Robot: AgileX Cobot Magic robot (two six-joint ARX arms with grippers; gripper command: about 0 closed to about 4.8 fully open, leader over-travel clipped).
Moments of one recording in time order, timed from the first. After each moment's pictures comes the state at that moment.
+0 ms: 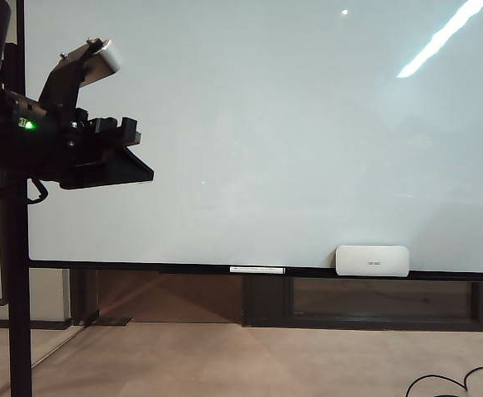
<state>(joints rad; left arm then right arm) -0.42 1.46 0.42 0.88 0.22 0.03 -0.76 2.78 2.24 0.68 -0.53 -0.09</state>
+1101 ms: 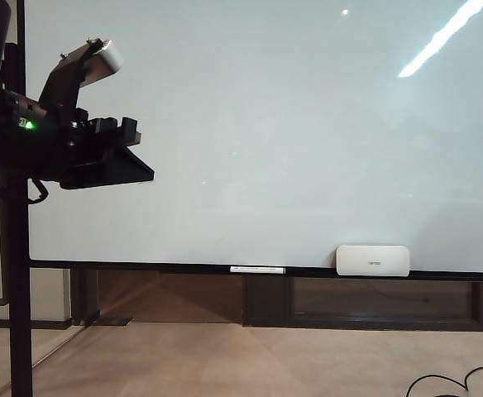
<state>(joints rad) -0.42 1.46 0.42 0.88 0.22 0.03 -0.75 2.78 2.26 0.70 -0.47 -0.10</state>
